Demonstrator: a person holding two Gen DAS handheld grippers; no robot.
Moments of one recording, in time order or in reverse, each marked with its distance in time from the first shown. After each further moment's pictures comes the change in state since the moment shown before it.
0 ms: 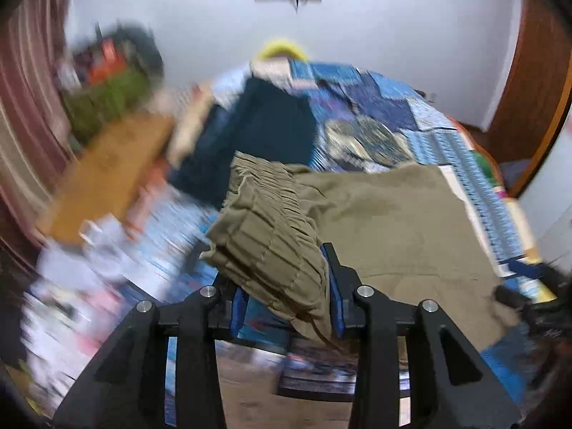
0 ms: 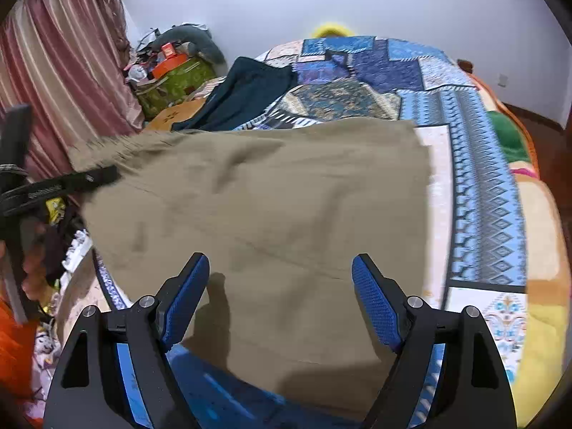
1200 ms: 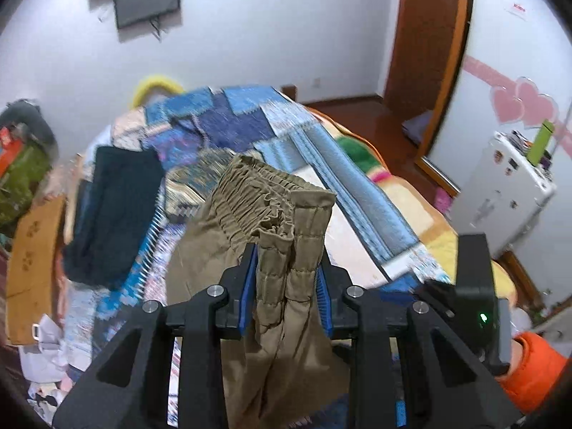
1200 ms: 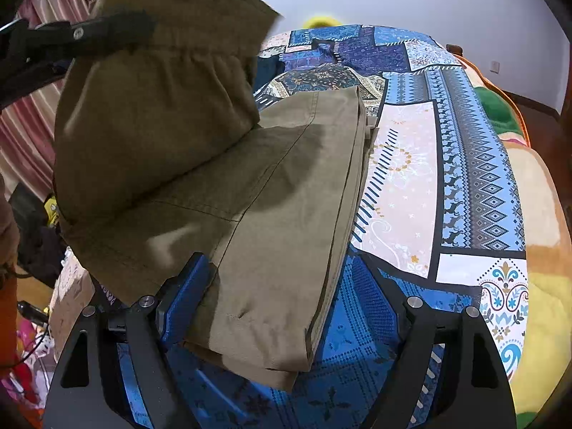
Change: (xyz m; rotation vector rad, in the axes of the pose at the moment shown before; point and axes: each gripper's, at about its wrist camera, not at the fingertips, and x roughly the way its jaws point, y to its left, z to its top) left arm -0.025 -0.159 0.039 0.294 0.005 -0.393; right arm 0.003 -0.014 -0.021 0.043 0.023 0.020
